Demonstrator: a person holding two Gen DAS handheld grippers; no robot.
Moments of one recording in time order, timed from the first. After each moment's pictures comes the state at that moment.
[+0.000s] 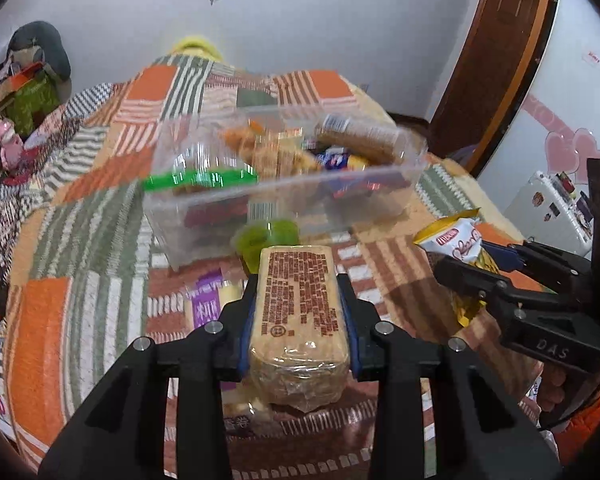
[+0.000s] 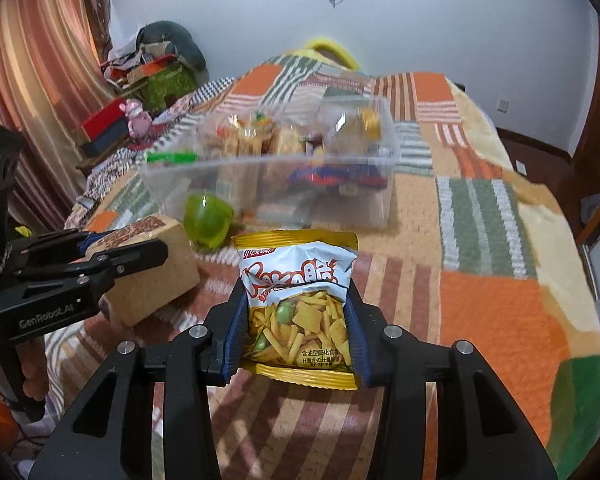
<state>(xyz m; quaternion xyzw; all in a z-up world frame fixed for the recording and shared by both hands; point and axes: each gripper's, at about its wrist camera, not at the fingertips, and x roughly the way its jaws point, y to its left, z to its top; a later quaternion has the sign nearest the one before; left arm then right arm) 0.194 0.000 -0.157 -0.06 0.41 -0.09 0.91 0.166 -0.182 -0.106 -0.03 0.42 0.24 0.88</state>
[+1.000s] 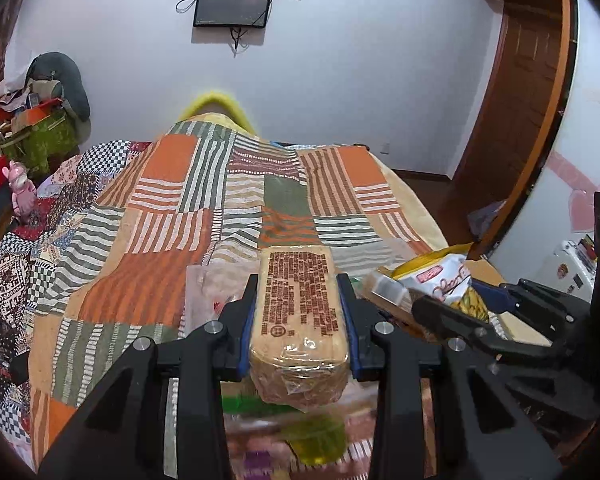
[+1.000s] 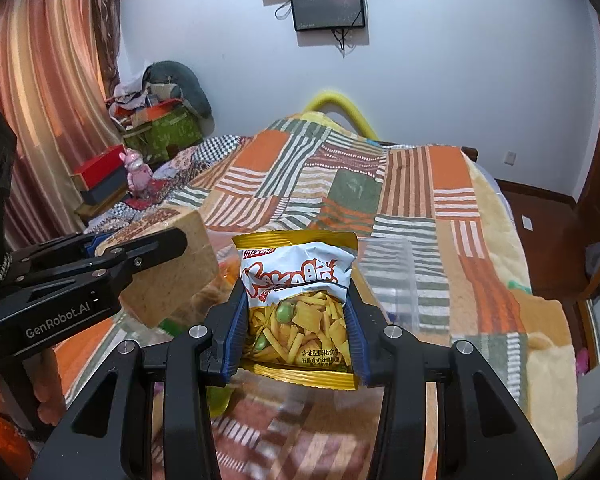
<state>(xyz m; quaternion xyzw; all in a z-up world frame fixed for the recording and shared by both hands) 0.313 0.034 -0.102 -0.07 0.33 -0.05 0.94 0.264 -0.127 -0.059 -0.03 0.35 0.25 0.90</state>
